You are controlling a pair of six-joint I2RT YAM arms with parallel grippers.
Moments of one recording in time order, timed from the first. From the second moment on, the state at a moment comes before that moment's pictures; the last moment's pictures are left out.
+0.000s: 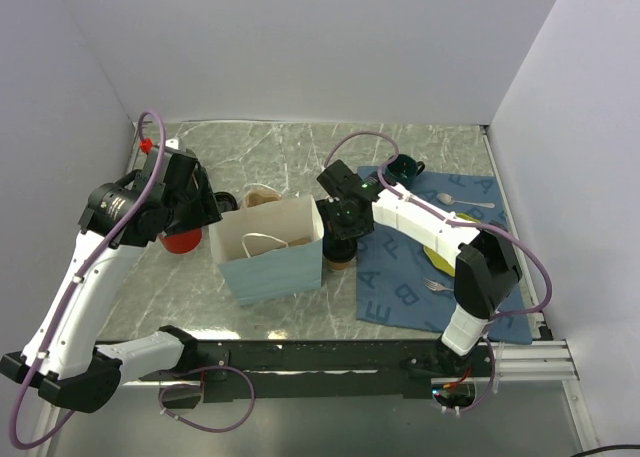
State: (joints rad) left arm -0.45 1.13 1.58 -1.35 -0.29 -0.67; right arm 0.73 1.70 1.41 -0.90 0.08 0.41
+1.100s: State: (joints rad) left arm -0.44 1.13 1.58 -1.35 -0.32 -0.65; right arm 0.74 1.74 1.44 -0.92 0.12 0.43
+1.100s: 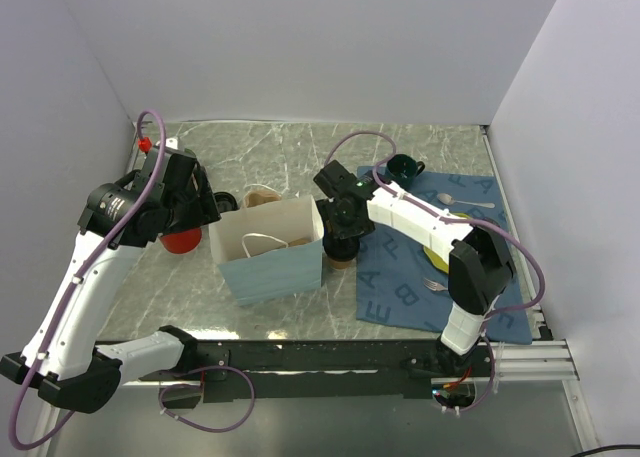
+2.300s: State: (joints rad) left arm -0.44 1.11 1.50 -1.32 -0.26 -0.67; right arm 0.75 1.61 1.49 -1.05 0.20 0.40
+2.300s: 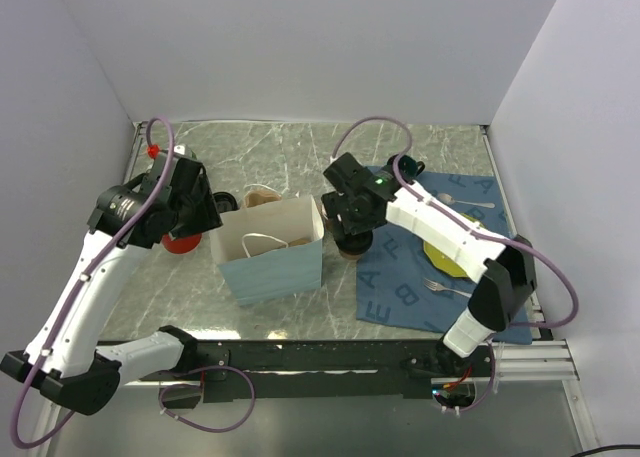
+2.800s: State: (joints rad) left arm -0.44 1.14 1.47 -1.23 -0.19 -0.65; right arm 0.73 1.31 1.81 -1.13 0.17 0.20
